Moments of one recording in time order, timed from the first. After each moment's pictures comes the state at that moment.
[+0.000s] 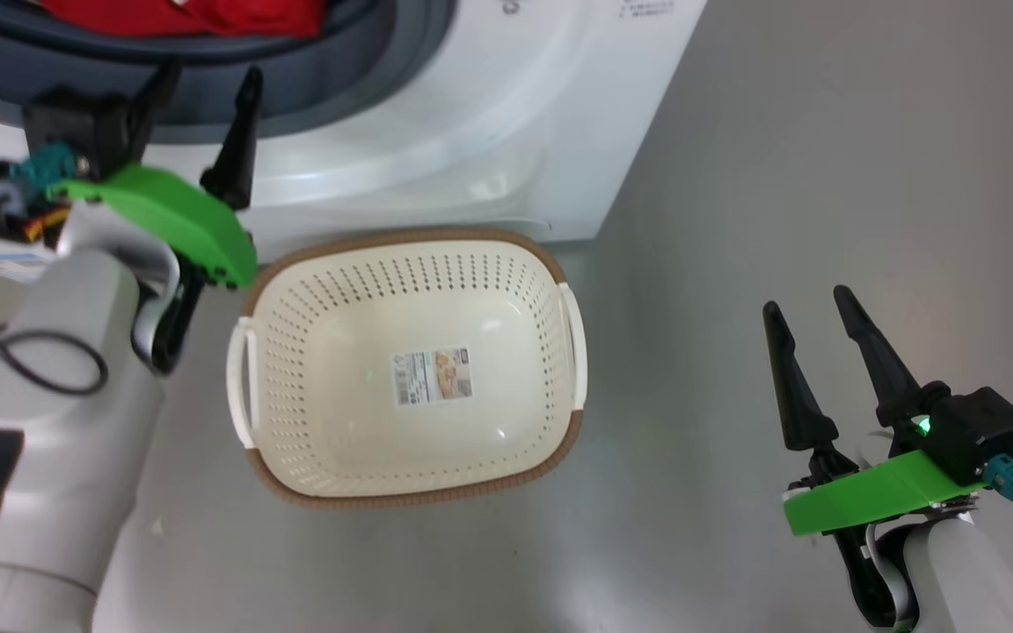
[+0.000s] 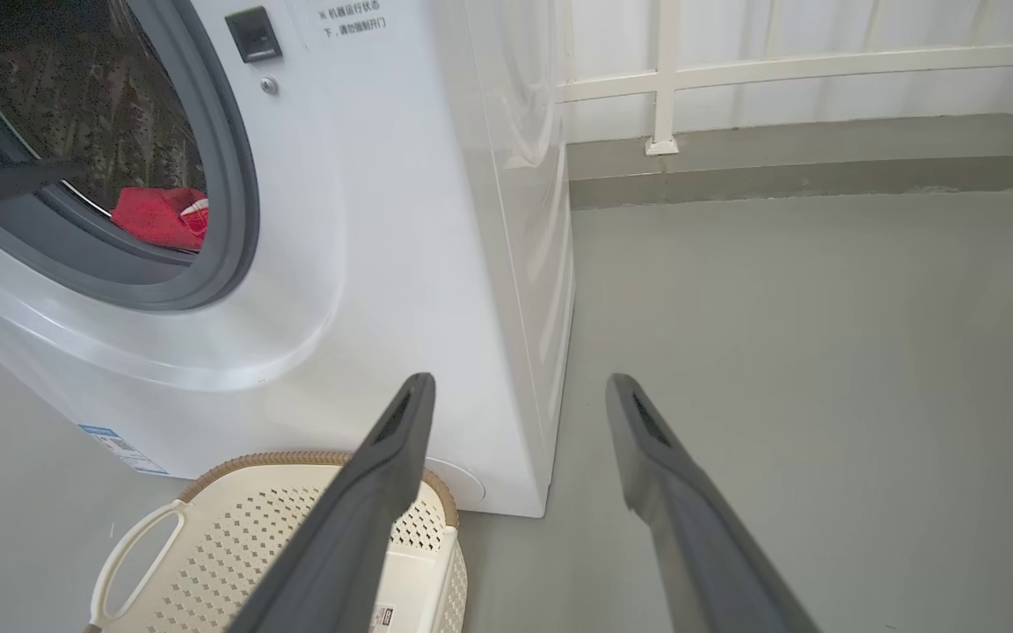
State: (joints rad) left arm -1.03 0.21 -0.38 0.89 -0.46 -0.13 -0.24; right arm -0.18 -0.04 0.03 0.16 0.26 0.12 -0.25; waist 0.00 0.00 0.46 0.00
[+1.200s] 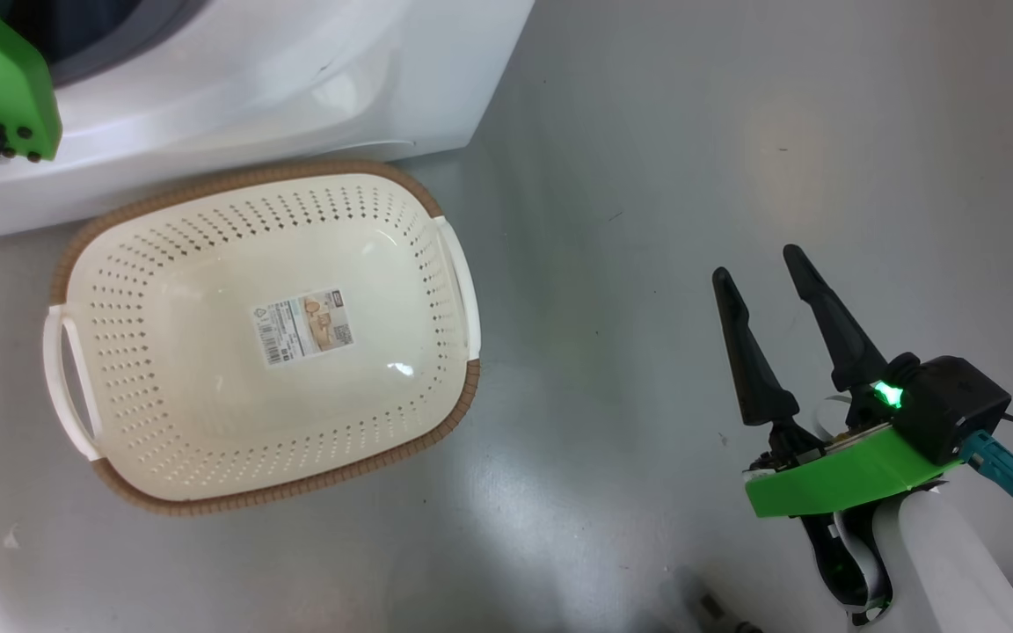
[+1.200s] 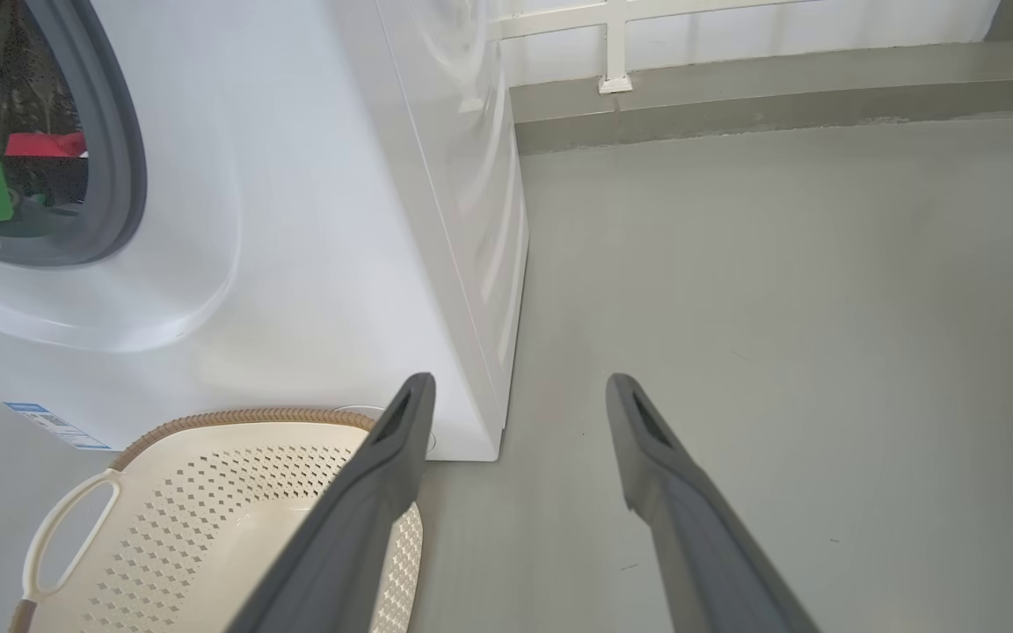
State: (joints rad) left arm -1.42 0.36 -0.70 1.24 -0.58 -0.13 -0.18; right arm -0.25 -0.05 0.13 0.11 0.32 0.12 -0.26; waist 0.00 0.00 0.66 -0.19
